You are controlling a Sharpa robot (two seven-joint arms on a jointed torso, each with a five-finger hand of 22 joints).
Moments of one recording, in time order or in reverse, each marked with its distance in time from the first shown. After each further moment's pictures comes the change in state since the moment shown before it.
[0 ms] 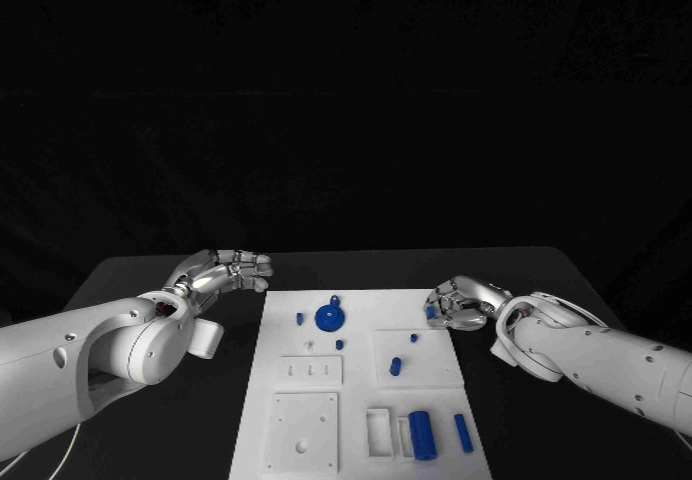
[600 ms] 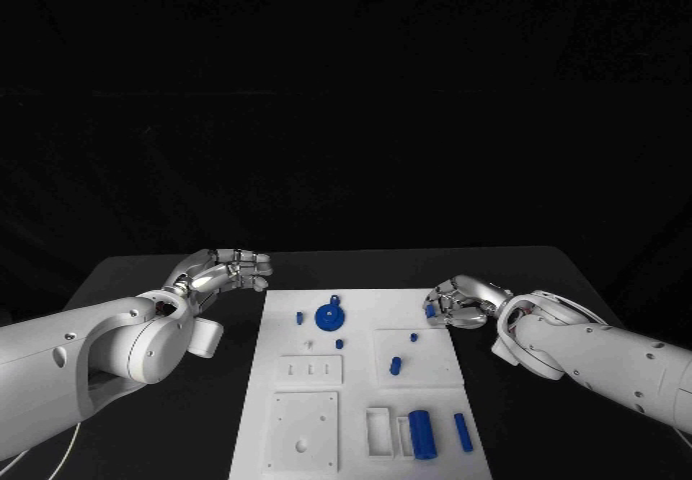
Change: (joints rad) left arm 0.000 0.000 0.000 -0.001 0.003 -0.002 0.002; left_hand 0.009 -0.009 0.000 0.000 0.000 -0.013 0.002 0.000 -0.003 -0.007 0.002 0.004 0.000 0.000 0.000 0.000 -0.002 0.000 0.000 0.000 0.000 -0.001; right arm 0.002 0.002 0.001 -0.016 0.025 0.028 0.019; right_hand -0.001 0.002 -0.087 -0.051 0.015 -0.065 0.052 -0.051 -0.017 -0.014 0.033 0.000 0.003 -0.007 0.033 0.000 -0.006 -0.003 -0.008 0.007 -0.009 0.000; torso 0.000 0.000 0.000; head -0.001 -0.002
